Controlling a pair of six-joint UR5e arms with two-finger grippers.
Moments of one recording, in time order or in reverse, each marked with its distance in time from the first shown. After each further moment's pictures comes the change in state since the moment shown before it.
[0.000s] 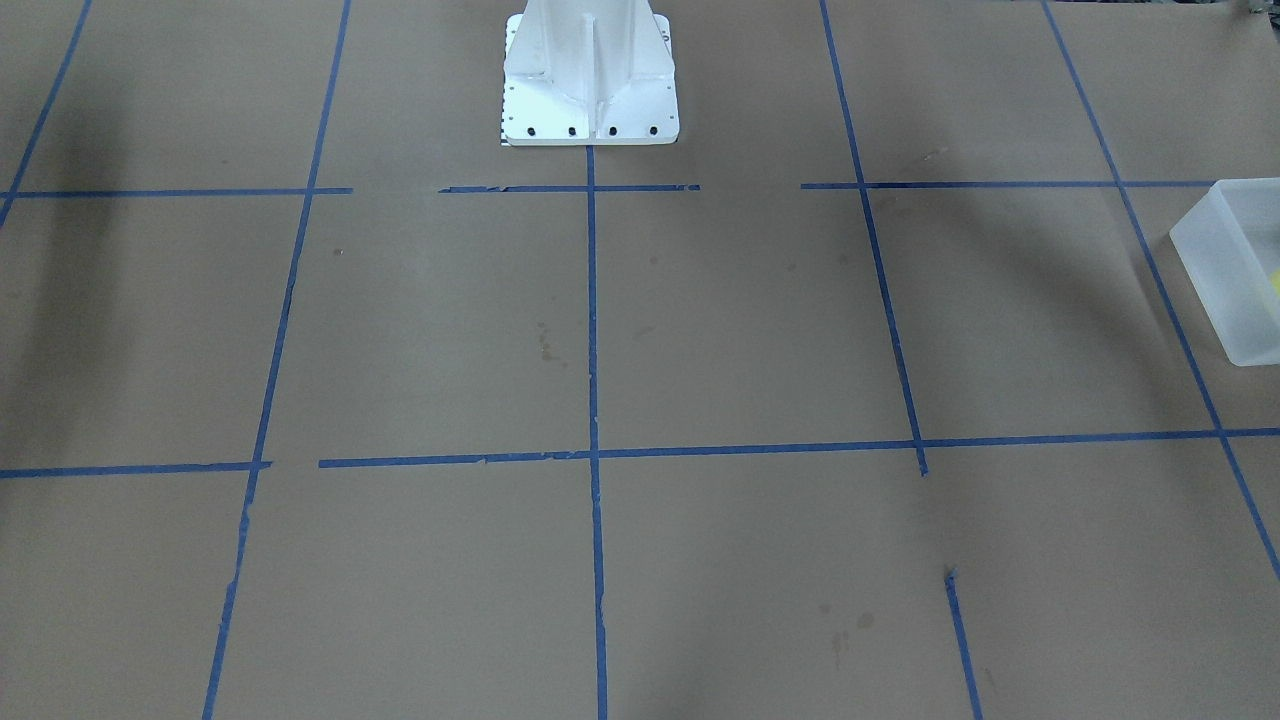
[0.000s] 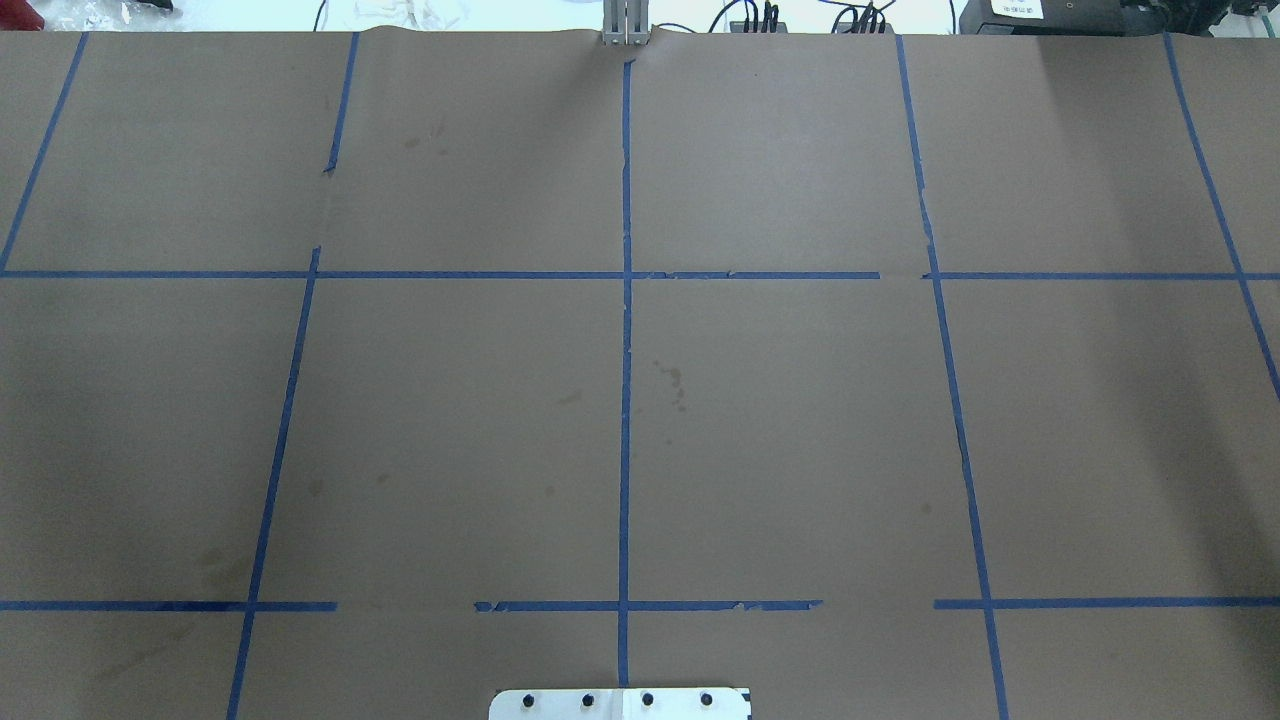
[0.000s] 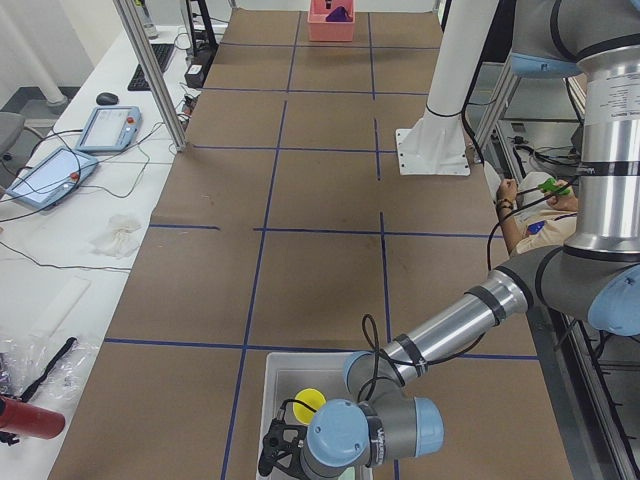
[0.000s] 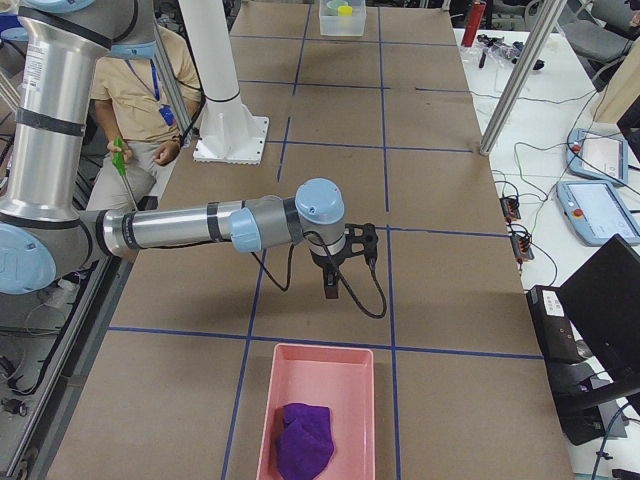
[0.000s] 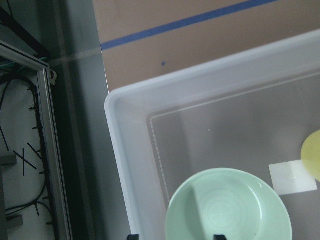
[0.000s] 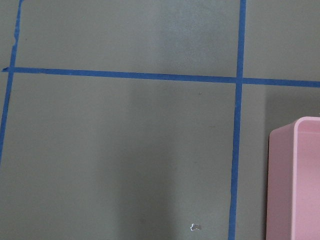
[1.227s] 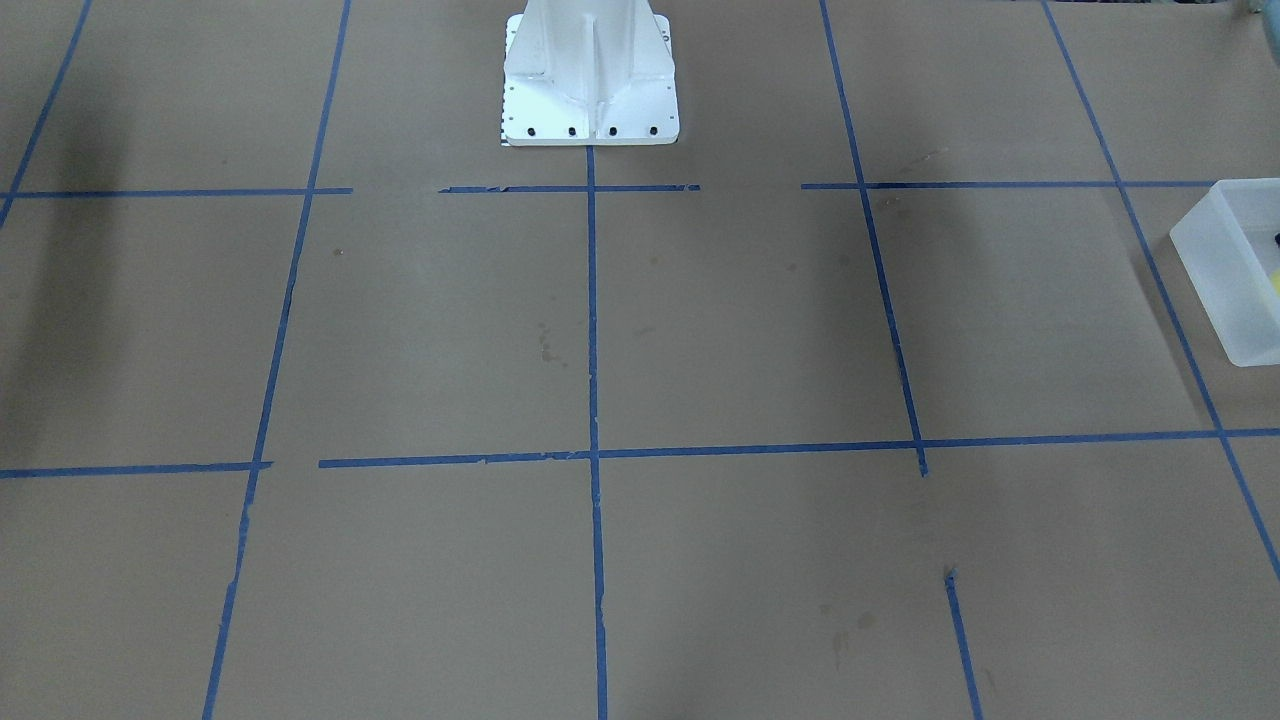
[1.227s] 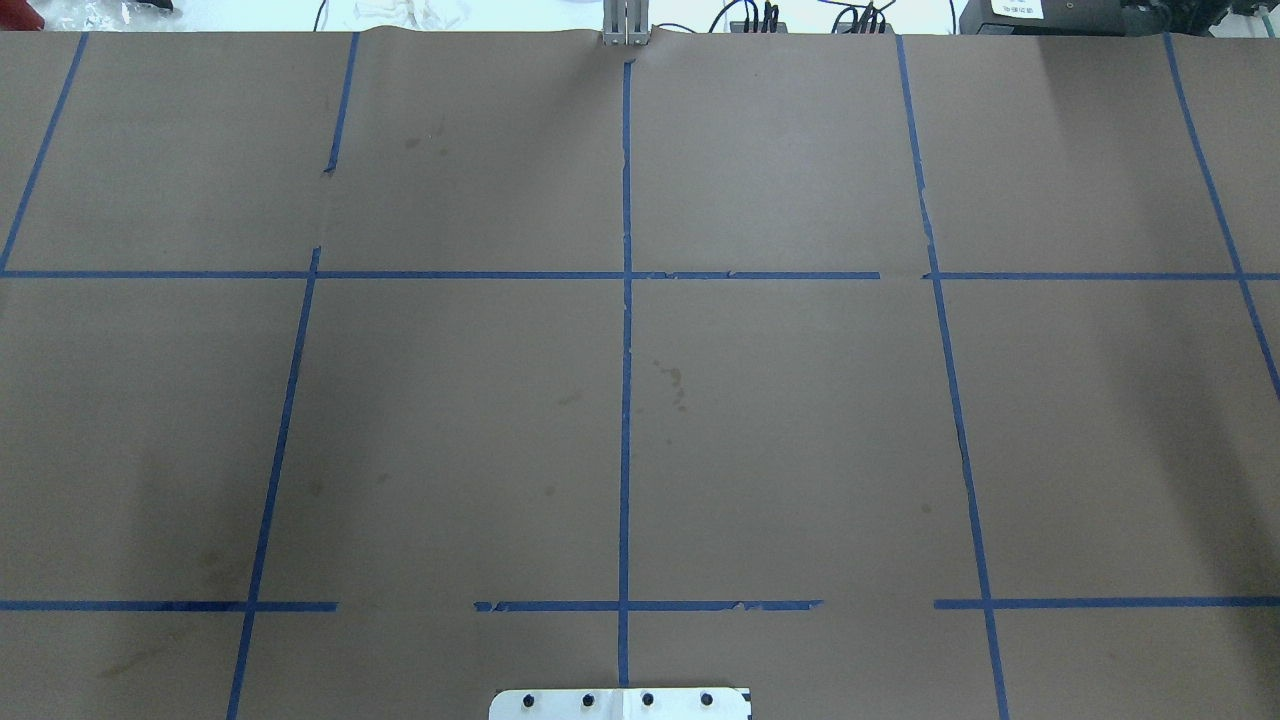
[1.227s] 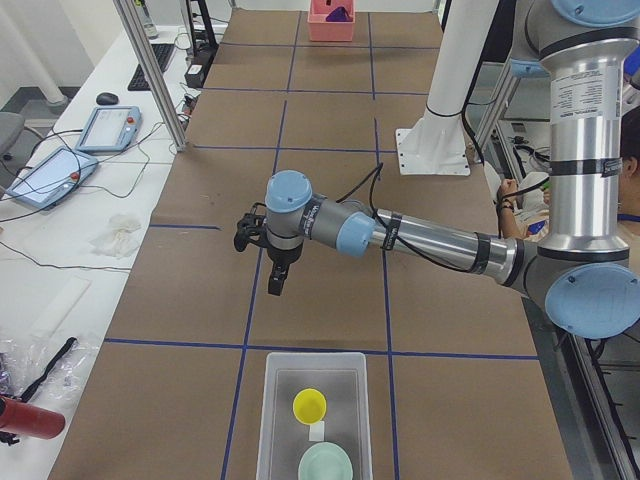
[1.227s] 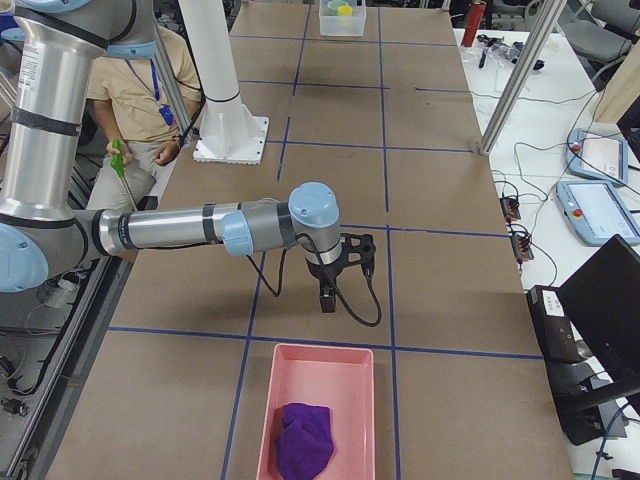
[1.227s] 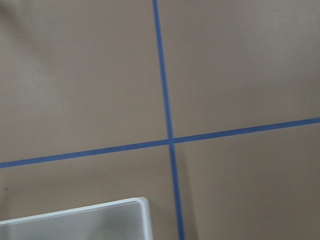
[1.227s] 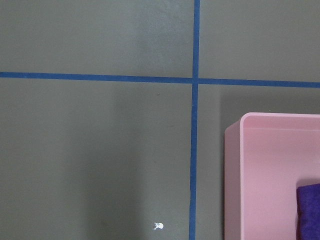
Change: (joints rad) left arm 0.478 0.023 -0.706 0.364 -0.116 -0.590; right arm 0.032 -0.018 -0.008 -0.012 -0.088 -0.015
